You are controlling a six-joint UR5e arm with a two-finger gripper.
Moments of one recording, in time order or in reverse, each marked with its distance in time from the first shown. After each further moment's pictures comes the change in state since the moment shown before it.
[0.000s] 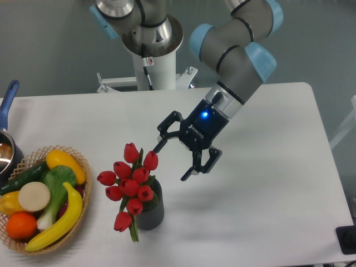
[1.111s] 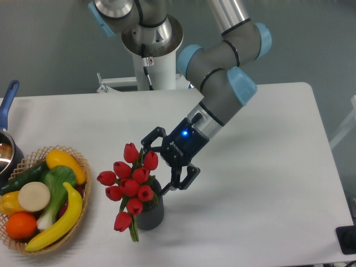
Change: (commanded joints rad) arm -0.069 -0.081 0.000 0.091 0.002 -0.003
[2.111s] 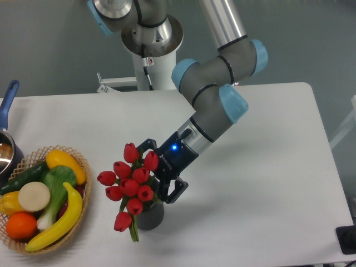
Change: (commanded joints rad) arm -0.060 -0.057 0.054 0.011 -0.002 -0.005
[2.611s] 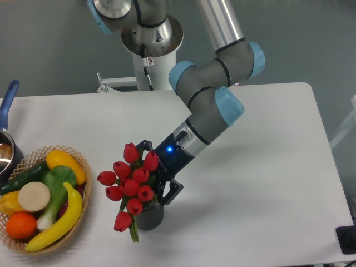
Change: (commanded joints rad) arm -0.002 0.002 0.002 0.000 -0.002 -0.006
